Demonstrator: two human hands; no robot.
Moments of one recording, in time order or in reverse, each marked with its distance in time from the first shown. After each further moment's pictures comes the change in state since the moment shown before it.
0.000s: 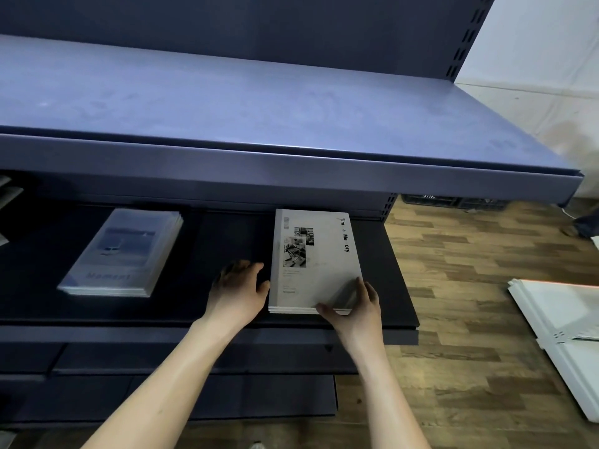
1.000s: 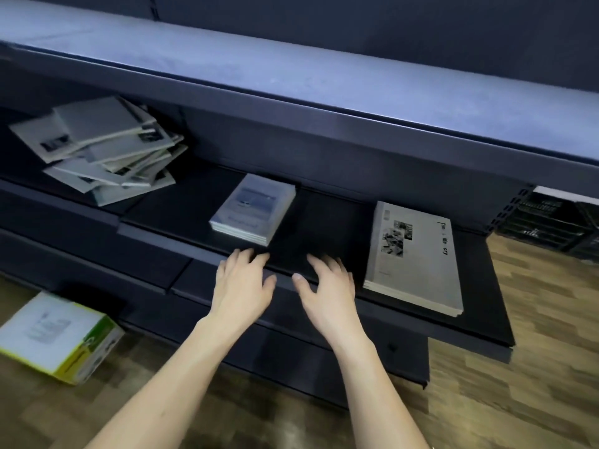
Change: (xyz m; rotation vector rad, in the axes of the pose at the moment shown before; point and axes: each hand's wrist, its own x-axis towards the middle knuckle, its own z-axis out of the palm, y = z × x) left_hand -0.130 -0.121 -0.043 0.084 0.268 -0.210; right_hand -0.122 -0.141 0.088 -0.155 -0.310 -0.537
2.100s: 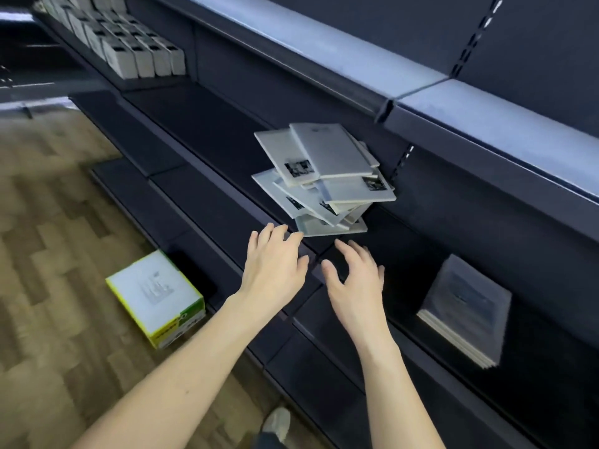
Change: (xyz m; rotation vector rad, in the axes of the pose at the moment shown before) left_hand 0.062 -0.357 -0.147 -0.133 0.226 -0.237; right_hand 0.104 -0.327 0.236 0.038 -0.096 -0.273
